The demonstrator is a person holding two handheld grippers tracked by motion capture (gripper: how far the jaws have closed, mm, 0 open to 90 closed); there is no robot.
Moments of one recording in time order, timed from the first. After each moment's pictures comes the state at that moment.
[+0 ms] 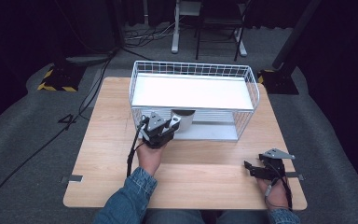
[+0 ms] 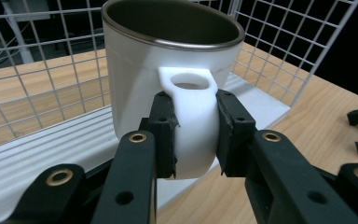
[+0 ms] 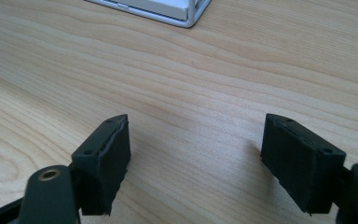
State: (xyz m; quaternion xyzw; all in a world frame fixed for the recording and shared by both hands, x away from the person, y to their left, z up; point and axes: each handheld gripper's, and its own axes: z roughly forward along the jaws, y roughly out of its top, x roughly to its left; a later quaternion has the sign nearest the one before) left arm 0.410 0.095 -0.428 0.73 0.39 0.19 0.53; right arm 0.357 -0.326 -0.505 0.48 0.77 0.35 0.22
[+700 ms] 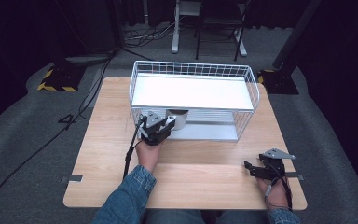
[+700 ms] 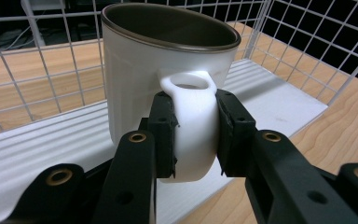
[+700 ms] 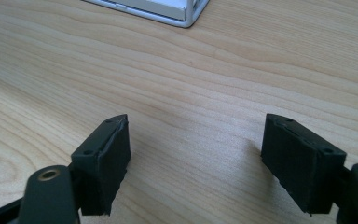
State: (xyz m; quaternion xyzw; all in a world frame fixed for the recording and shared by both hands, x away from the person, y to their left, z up) left arm 0.431 0.102 -0.451 0.72 0.41 0.20 0.51; right arm 0.357 -0.326 -0.505 0.48 0.77 0.35 0.22
